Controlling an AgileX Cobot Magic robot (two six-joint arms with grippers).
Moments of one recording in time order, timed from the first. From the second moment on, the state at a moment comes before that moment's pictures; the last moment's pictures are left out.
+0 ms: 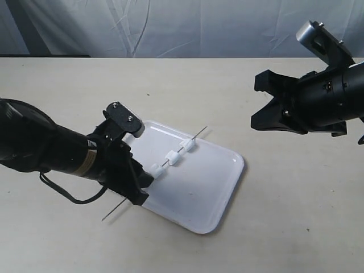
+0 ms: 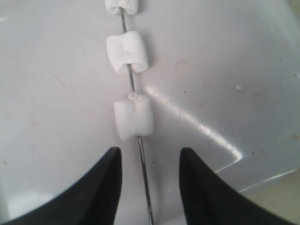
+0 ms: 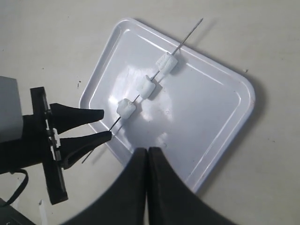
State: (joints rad) left arm -0.51 1.72 -0.68 1.75 -0.31 -1.52; right arm 0.22 1.34 -0.80 0.89 0.73 -0.33
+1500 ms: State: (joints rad) left arm -0.52 1.81 -0.70 1.74 -0.29 -1.57; right arm 0.22 1.34 -0.80 0.88 0.69 -0.33
